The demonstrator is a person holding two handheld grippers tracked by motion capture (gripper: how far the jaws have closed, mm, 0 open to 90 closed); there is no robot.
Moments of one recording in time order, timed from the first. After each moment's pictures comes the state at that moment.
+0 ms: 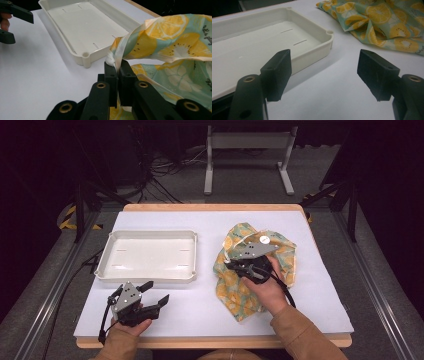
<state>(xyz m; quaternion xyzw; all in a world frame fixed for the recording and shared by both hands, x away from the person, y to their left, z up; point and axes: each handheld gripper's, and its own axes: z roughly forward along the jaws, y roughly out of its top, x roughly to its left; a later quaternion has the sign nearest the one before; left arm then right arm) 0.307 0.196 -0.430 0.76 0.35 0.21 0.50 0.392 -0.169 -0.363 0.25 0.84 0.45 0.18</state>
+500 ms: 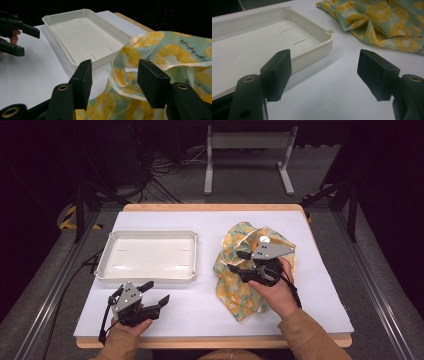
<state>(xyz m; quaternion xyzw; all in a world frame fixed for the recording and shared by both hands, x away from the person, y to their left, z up) 0.307 0.195 -0.431 0.77 0.35 0.21 0.50 0.377 -0.188 -0.347 0.25 0.81 0.49 0.20</state>
